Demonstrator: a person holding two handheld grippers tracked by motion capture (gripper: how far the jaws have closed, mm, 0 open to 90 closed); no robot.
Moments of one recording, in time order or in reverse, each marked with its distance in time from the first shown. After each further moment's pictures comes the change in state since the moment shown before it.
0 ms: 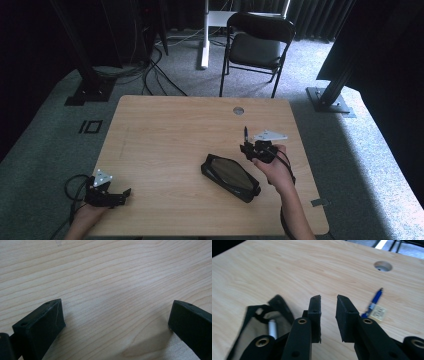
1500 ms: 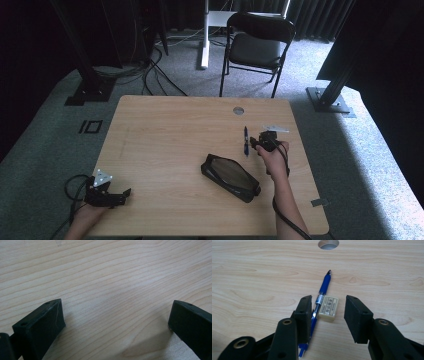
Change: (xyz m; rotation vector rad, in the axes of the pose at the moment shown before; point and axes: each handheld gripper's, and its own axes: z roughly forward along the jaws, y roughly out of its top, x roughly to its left) left arm 0.000 0.000 0.000 0.000 0.000 0.000; right arm -0.067 -0.020 0.064 0.042 -0.252 0.261
